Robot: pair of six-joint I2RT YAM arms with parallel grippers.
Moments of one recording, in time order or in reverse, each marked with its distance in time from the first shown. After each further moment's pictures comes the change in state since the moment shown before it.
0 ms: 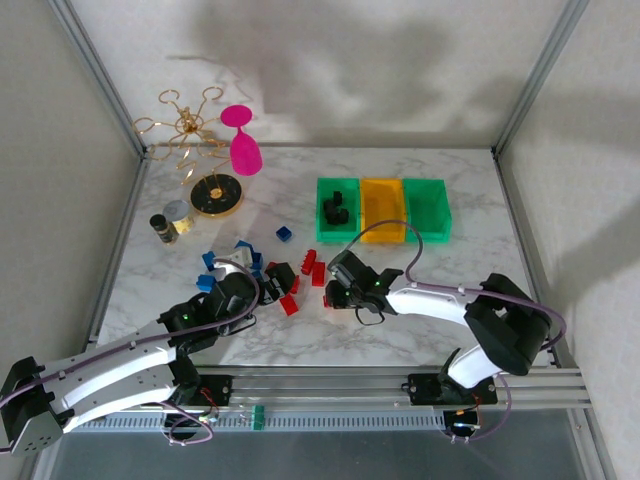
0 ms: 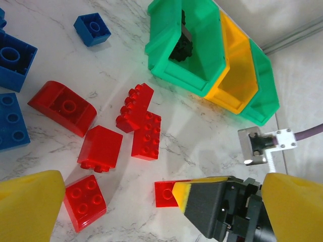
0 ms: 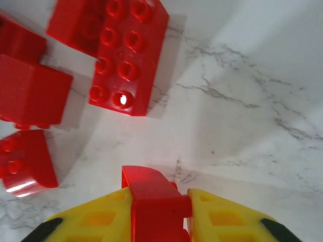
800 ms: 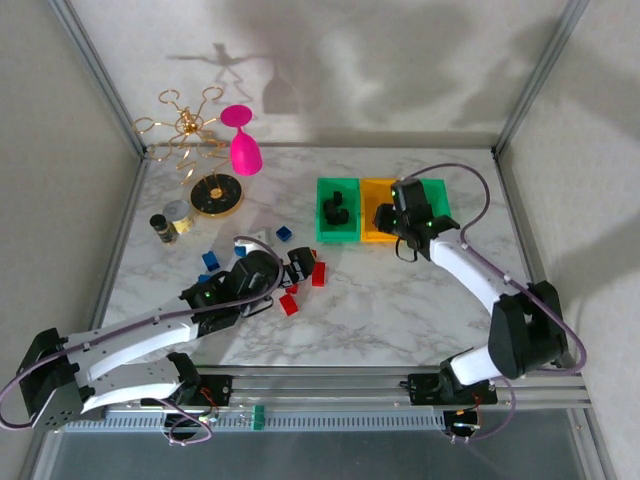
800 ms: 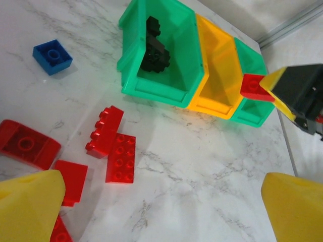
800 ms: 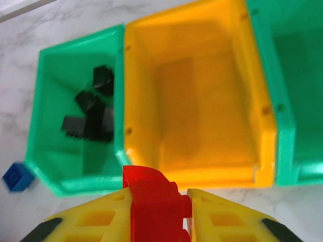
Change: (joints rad) left arm 0.003 0.246 0.209 0.036 0.001 0.122; right arm -0.514 -0.022 0.290 -0.087 0.058 -0.235
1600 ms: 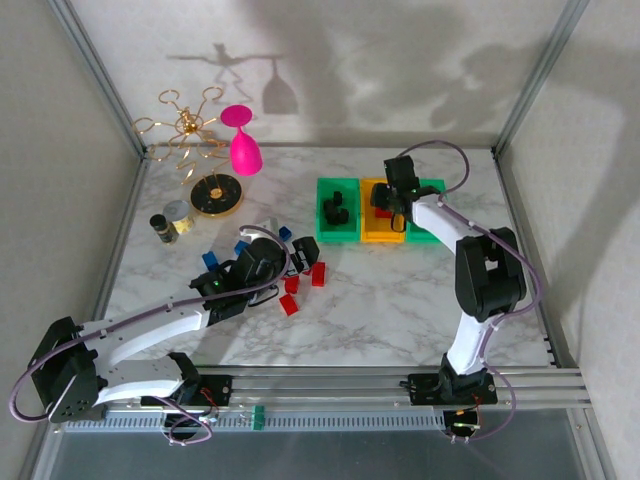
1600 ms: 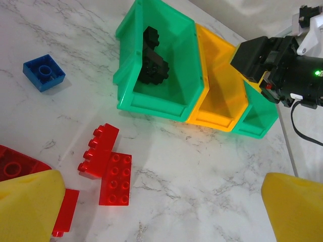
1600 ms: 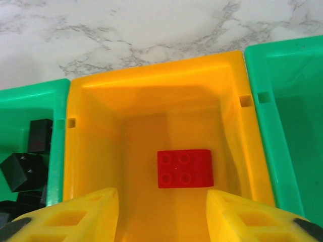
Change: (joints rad) left arm 0.064 0.090 0.042 0.056 0.045 0.029; right arm -0.073 0.346 0.266 0.026 0.019 -0.131
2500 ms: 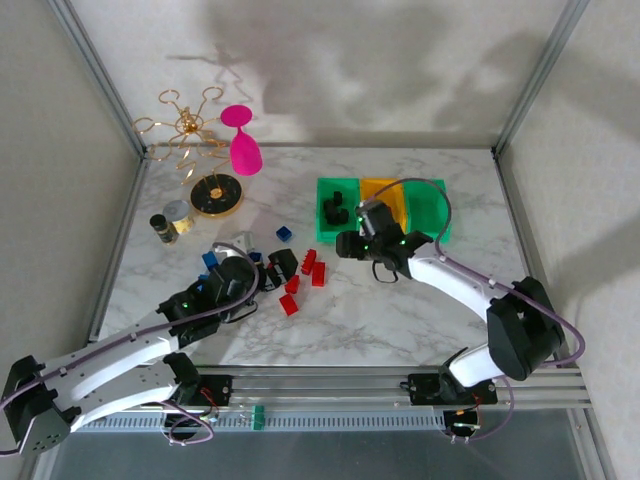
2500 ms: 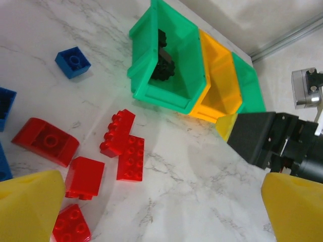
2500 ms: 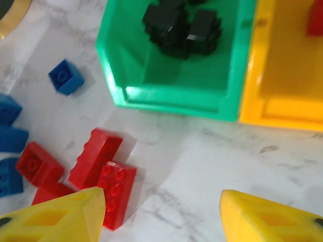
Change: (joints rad) left arm 0.000 -0.284 -0.150 -0.100 -0.005 -0.052; right arm 0.336 -0.359 -0.353 -0.027 -0.088 0.118
